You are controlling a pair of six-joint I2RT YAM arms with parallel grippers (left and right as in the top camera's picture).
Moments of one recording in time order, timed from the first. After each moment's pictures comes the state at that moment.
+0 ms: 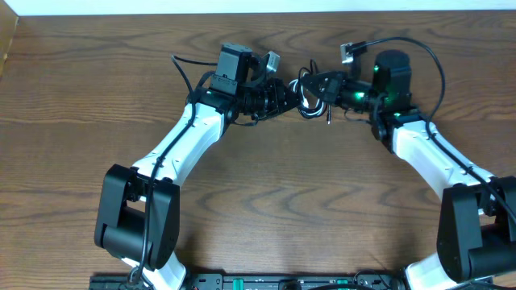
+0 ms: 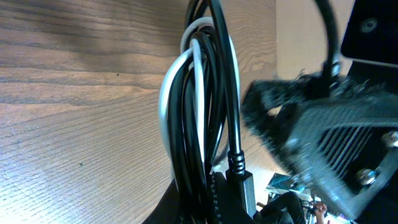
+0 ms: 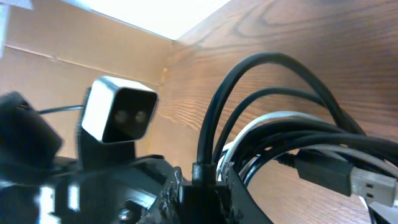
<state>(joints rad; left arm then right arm) -0.36 1.81 1.29 -0.27 0.80 -0.70 0.19 1.71 1.03 0.28 -0.84 0.85</state>
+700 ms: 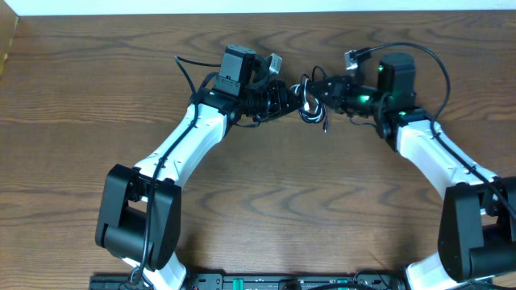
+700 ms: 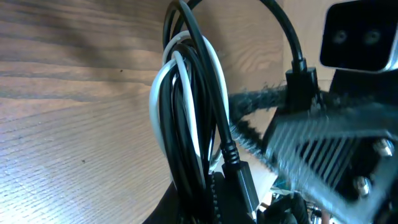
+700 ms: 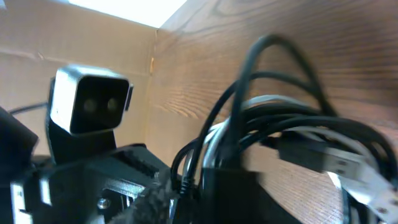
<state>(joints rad) -0.38 1.81 1.29 -0.28 0.77 -0.70 0.19 1.71 1.03 0.13 -0.84 0.79</state>
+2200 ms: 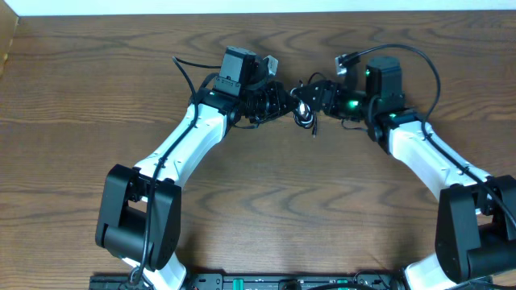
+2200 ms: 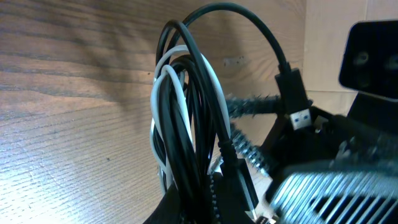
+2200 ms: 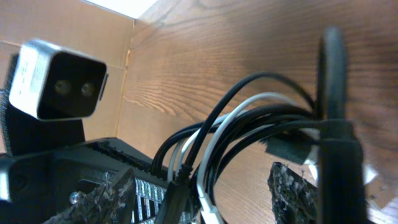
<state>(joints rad) -0.38 1.81 1.29 -0.32 0.69 -0.70 0.24 1.72 1.03 0.07 -0.75 0.69</state>
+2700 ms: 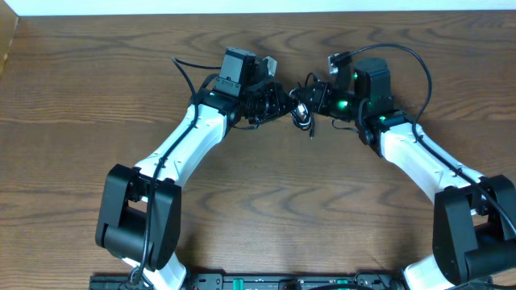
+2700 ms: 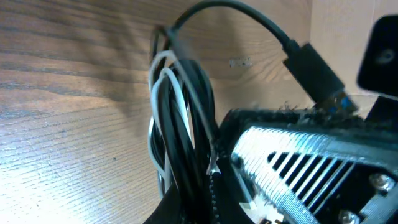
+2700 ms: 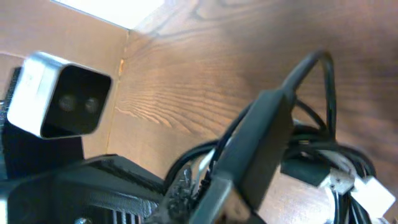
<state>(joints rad) -0.38 1.81 1.28 -0.33 0.67 -0.70 0.29 1.72 1.03 0.13 -0.63 0.74</state>
